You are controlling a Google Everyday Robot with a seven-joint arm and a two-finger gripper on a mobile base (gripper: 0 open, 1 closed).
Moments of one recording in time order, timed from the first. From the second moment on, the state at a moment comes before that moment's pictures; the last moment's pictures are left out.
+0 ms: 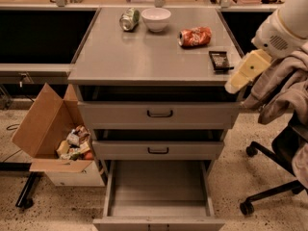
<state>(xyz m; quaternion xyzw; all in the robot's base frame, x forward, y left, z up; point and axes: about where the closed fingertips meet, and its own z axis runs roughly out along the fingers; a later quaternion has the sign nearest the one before) 0.564 -0.236 0.929 -0.46 0.86 0.04 0.24</state>
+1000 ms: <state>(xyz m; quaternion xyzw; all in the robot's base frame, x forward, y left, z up) 0.668 -0.248 0.897 -0.33 0.91 0.07 0.25</state>
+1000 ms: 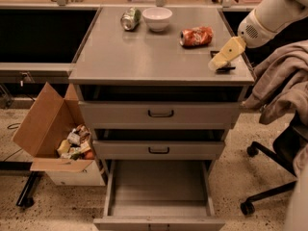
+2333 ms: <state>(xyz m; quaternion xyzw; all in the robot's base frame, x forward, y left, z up) 0.702 -0.210 0.885 -0.21 0.95 0.07 0.20</state>
